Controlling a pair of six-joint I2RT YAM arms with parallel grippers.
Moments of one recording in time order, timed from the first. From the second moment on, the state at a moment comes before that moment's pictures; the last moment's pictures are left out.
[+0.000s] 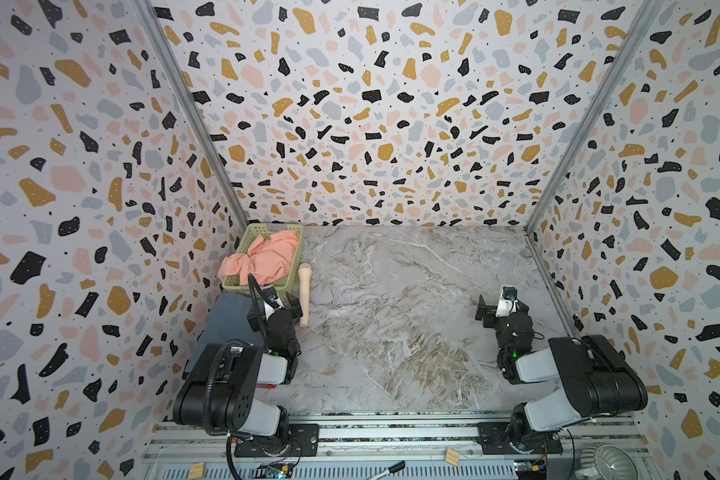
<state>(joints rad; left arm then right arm) -0.09 1.47 0.19 1.10 -0.56 -0.01 0.10 1.51 0.17 1.15 0.20 -0.04</state>
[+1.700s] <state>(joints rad) -0.03 1.63 1.18 -0.19 -0.52 -0.43 0.48 0.89 0.60 0.11 0.16 0.40</state>
